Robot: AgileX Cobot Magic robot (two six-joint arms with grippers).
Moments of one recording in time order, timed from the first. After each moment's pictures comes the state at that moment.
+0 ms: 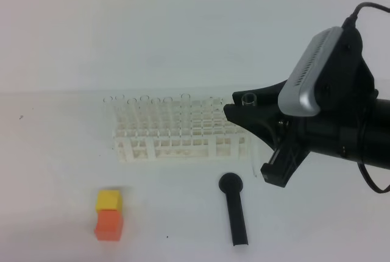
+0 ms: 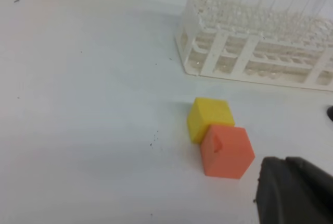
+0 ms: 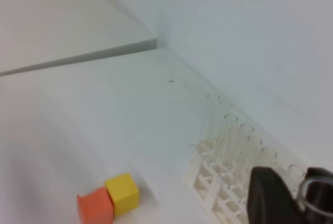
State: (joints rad) left arm -0.18 -0.02 0.00 -0.26 0.35 0.12; right arm 0.62 1.31 -0.87 1.71 0.29 -1.98
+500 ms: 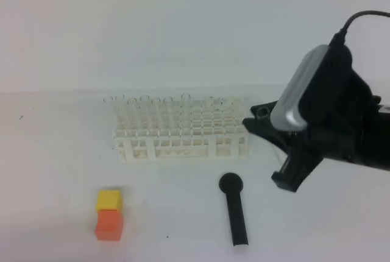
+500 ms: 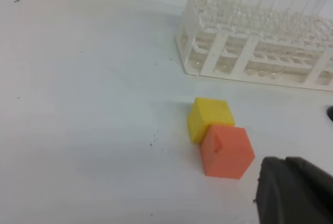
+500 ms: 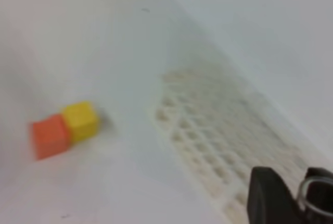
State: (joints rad) left arm -0.18 -0.02 0.00 -0.26 0.35 0.12; right arm 0.62 1.31 -0.87 1.17 0.15 -1.50
